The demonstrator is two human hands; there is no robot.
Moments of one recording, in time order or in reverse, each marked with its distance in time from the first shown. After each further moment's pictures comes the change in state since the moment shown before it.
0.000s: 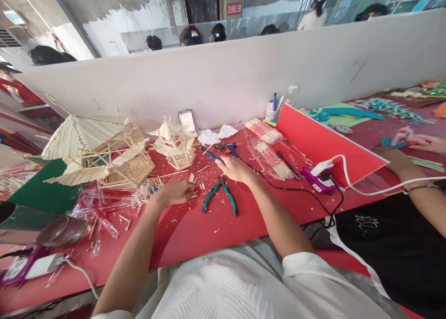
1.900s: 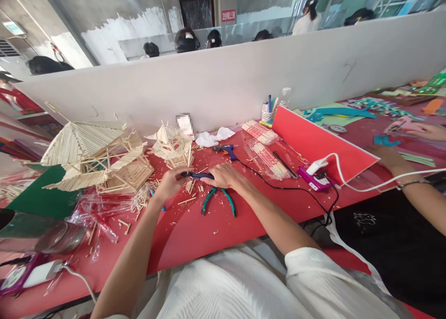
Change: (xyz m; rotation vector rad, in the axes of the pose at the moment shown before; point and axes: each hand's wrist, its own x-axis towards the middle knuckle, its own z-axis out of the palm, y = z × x) left_hand 0.022 -0.027 0.013 -0.684 0.570 0.134; right_hand 0.010 -0.013 0.032 -0.399 -0.014 -0.216
